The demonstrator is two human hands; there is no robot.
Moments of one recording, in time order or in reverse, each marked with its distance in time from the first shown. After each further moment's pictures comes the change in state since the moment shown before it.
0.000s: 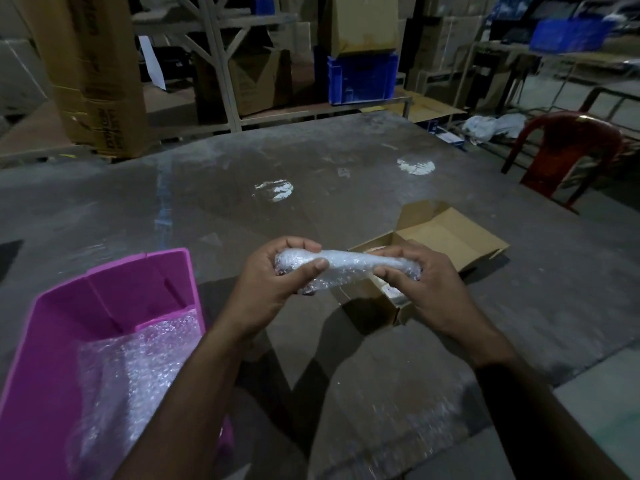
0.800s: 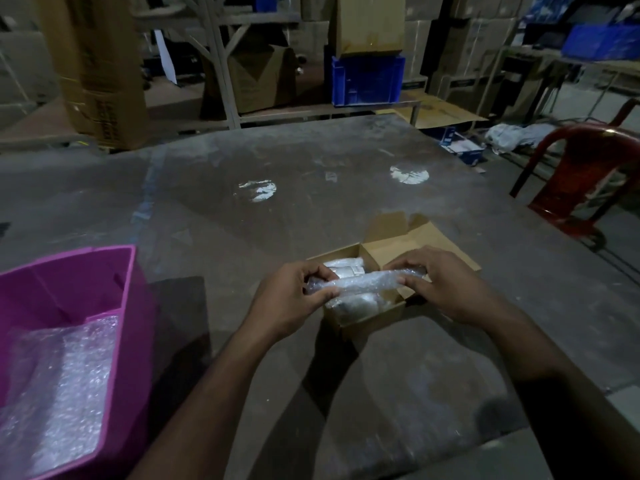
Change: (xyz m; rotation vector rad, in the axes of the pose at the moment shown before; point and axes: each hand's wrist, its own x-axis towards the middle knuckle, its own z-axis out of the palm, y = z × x) left_hand 0.051 -0.058 0.107 0.733 0.047 0.001; right_hand 0.054 0.083 -0.138 -0.601 -0.286 -0.126
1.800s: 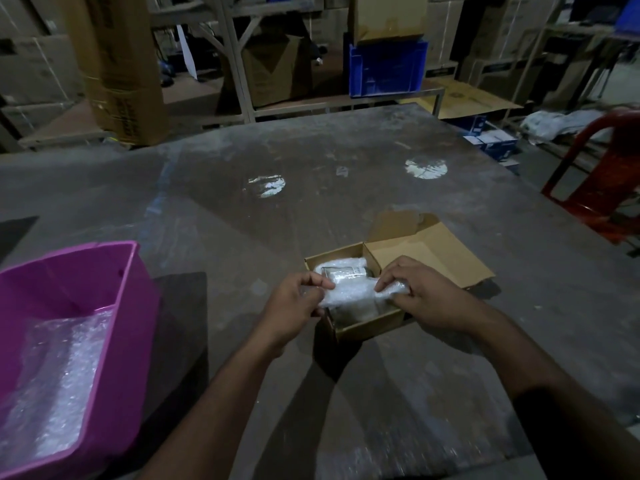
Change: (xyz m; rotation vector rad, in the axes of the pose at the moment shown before) left_hand 0.006 -0.005 0.041 -0.504 0.005 -0.332; right_hand 0.015 0.036 0.029 0.192 -0.219 -0.077
